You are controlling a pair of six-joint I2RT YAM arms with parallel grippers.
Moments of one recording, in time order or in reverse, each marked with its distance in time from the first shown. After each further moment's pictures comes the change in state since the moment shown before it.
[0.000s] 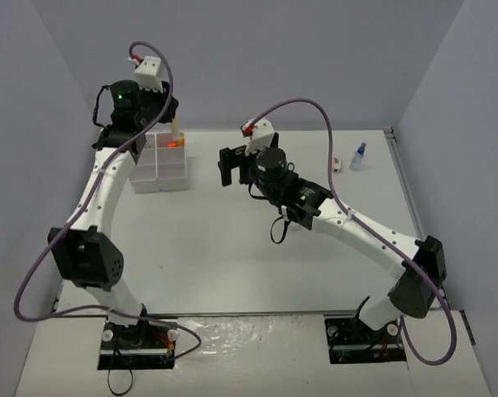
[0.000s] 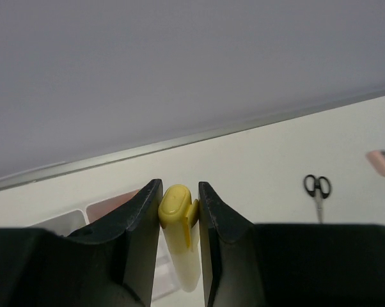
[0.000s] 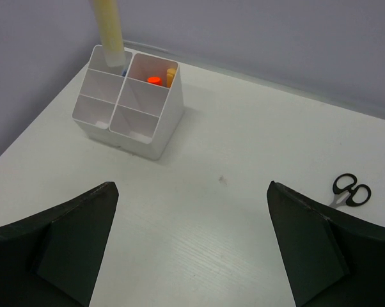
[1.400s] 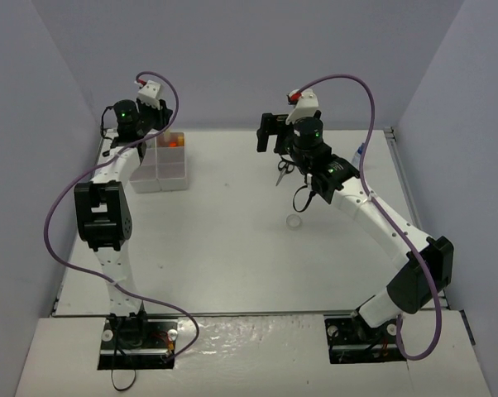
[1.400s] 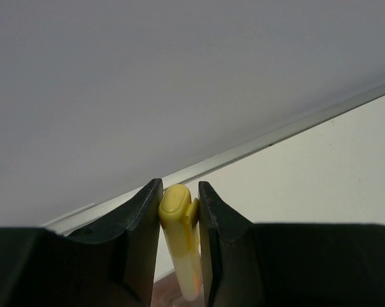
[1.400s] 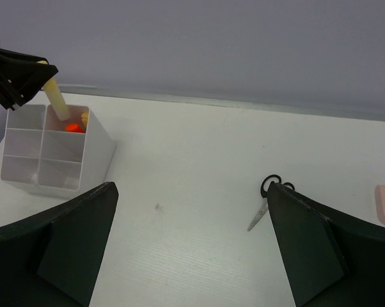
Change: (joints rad) left arm 0.164 0.431 -0.015 0.514 0.247 0.156; right arm -0.286 0.006 0.072 -0.070 -0.077 0.055
